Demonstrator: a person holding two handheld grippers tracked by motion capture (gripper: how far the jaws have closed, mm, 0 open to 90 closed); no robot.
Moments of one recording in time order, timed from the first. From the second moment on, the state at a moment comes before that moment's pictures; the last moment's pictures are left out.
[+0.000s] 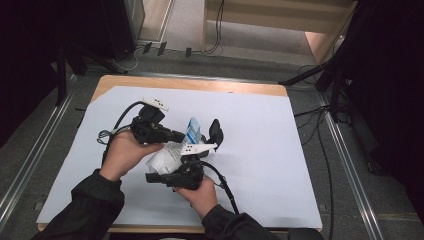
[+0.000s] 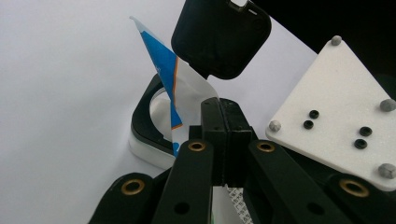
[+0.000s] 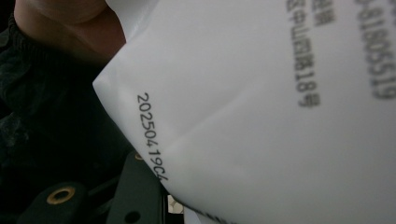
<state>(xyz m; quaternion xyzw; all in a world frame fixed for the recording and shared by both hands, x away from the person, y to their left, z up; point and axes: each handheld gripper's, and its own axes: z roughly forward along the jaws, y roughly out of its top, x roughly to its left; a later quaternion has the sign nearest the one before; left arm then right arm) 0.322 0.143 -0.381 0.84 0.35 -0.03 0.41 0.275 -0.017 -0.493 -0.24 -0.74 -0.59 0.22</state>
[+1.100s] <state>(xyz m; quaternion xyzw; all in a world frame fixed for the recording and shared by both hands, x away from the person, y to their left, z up) 0.322 0.144 -0.382 0.84 0.35 -0.03 0.41 0.274 -0.016 -0.492 -0.24 -0.75 -0.59 0.21</state>
